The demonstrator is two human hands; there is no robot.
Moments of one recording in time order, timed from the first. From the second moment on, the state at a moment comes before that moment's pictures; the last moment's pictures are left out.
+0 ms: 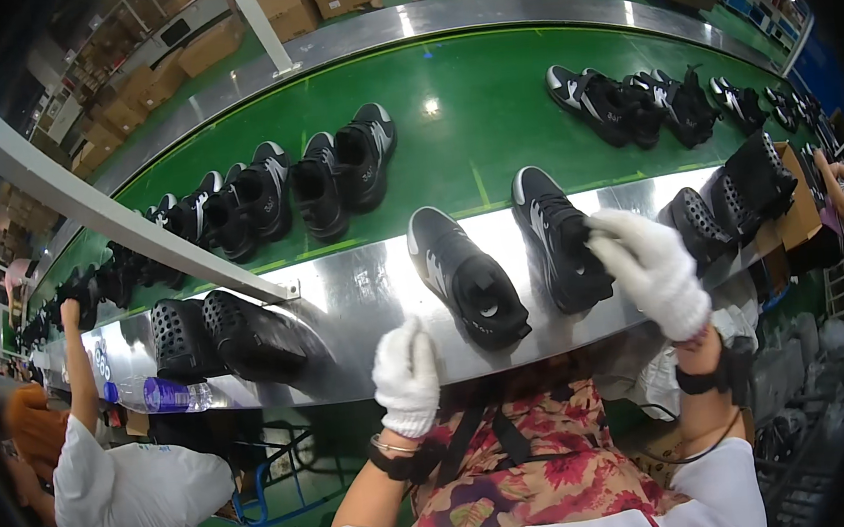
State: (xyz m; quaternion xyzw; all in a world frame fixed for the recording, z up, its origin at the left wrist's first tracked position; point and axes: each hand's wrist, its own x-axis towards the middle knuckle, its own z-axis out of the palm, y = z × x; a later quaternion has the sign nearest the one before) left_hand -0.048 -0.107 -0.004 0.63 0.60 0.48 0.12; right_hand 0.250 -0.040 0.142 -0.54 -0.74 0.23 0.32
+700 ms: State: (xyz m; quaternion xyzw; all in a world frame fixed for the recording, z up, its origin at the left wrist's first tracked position) left_hand -0.018 -0.080 0.003 0.69 0.61 0.38 0.13; right_hand 0.224 0.177 0.101 -0.59 -0.79 0.08 0.17
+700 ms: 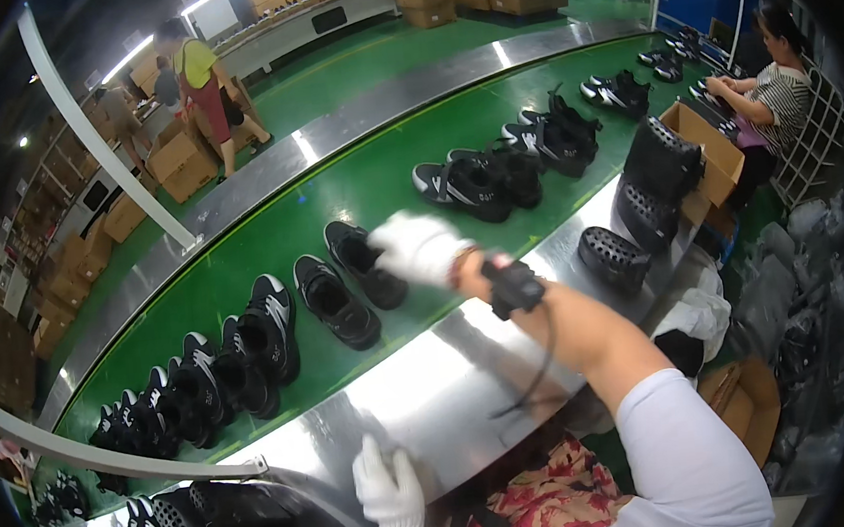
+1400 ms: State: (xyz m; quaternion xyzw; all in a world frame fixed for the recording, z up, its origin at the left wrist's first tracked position) left_hand 0.026 -0.044 0.013 0.71 0.56 0.40 0.15; right_hand 0.262 0.021 0.131 -0.65 -0.74 0.09 0.13
